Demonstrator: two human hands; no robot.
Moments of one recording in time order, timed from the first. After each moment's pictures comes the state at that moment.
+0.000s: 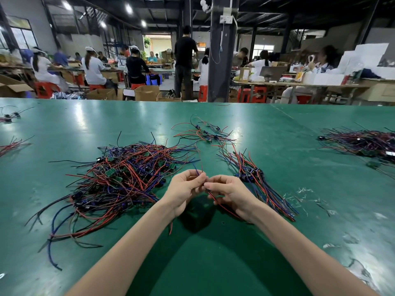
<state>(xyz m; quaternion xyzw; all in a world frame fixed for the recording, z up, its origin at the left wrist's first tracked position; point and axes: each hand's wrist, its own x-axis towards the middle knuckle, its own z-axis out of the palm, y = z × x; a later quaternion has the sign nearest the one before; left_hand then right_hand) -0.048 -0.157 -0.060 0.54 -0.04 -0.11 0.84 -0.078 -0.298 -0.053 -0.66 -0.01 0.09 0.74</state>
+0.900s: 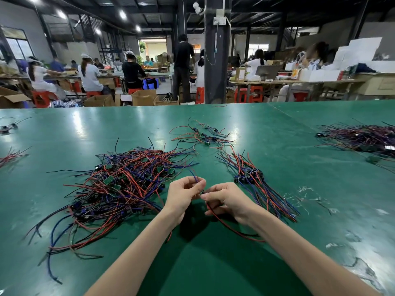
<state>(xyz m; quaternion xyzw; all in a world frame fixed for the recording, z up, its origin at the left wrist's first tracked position) -0.043 -0.159 -0.075 0.65 -0.06 -0.02 0.76 -0.080 -0.290 -0.053 -0.68 0.03 0.12 0.73</state>
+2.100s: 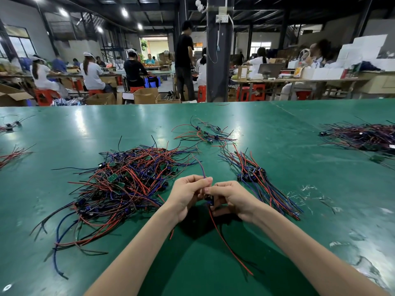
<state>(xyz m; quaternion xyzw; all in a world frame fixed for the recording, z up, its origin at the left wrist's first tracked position) -0.048 -0.156 -0.062 0.58 -0.05 -0.12 0.80 -0.082 -0.293 -0.050 -0.68 0.01 0.14 0.72</state>
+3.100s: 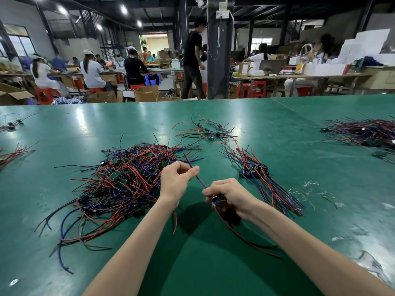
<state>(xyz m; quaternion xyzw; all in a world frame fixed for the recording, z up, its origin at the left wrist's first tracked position) -0.020 -0.135 -0.071 0.73 -0.05 0.12 0.67 -0.087 -0.282 -0.049 -0.69 0.01 0.11 0.71</state>
